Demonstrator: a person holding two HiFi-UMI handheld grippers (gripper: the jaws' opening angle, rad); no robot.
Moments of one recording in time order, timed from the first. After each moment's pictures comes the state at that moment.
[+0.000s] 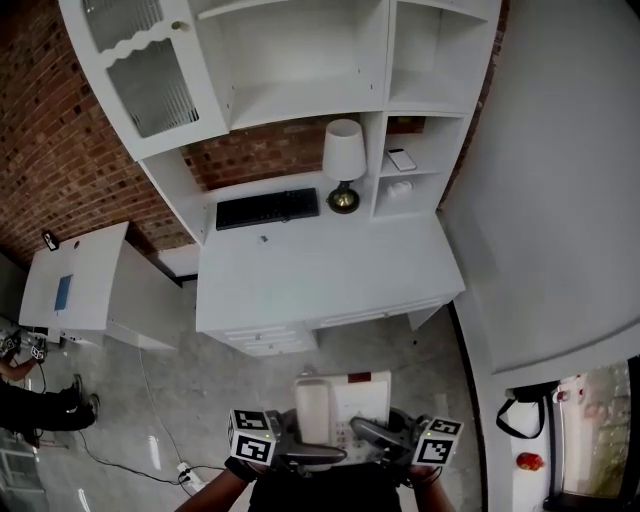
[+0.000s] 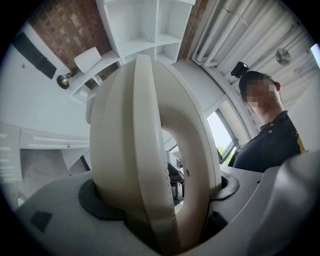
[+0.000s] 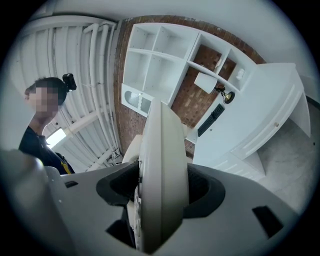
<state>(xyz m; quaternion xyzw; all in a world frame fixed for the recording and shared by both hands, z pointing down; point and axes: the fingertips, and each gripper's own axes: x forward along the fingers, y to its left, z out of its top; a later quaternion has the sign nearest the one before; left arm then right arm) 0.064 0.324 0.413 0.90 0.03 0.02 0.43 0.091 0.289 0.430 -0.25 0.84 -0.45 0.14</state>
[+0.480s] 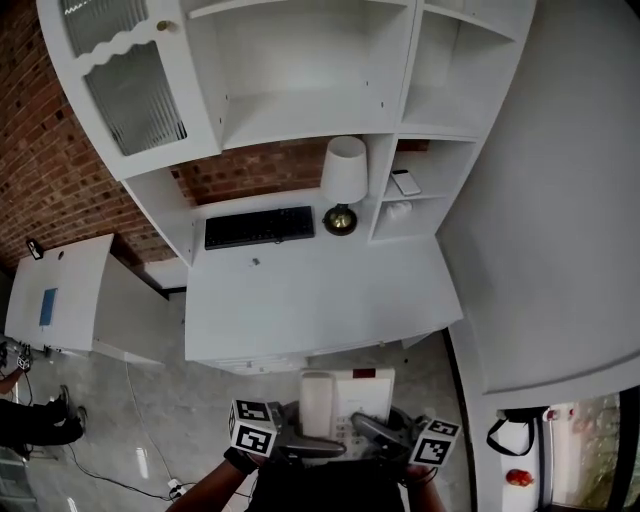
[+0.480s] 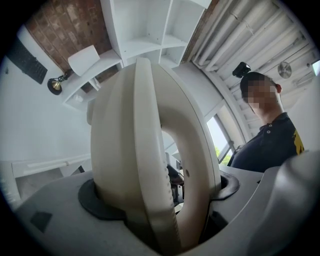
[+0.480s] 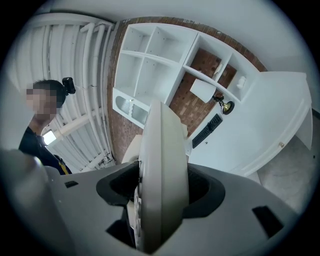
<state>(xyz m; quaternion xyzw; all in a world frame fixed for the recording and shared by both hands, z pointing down) 0.065 0.207 0.412 0.90 0.07 0.00 0.42 0.094 0.175 0.429 -0.29 0.84 -0.44 0.14</state>
